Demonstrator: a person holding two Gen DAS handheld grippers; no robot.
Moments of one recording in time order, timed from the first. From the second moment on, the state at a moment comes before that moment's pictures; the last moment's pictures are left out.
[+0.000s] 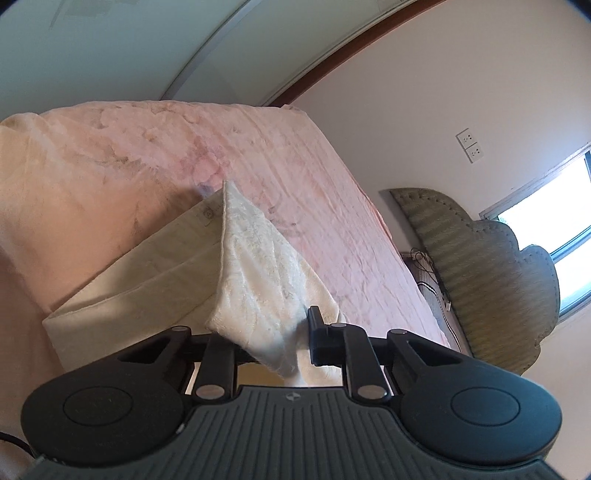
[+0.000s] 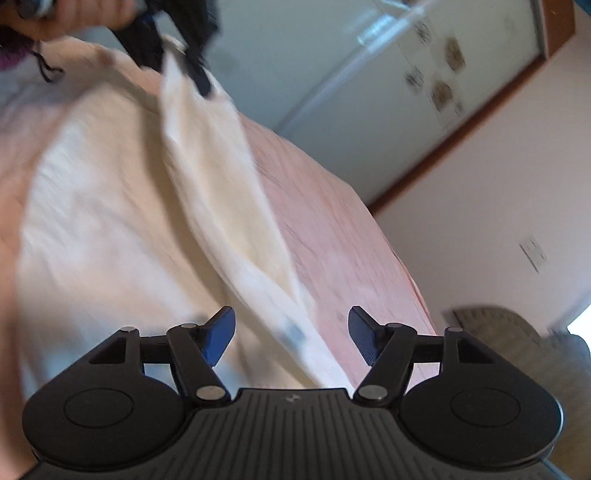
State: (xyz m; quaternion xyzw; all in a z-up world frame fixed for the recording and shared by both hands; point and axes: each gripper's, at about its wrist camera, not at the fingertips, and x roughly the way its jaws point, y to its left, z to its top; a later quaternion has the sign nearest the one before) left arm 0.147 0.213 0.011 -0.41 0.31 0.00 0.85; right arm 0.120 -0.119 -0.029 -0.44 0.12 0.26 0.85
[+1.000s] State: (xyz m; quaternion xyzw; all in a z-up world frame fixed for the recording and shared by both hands) left arm 0.112 0.233 0.004 -0.29 0.39 0.07 0.87; right arm 0.014 -0.127 -0.060 -0.43 0.21 0.23 0.84
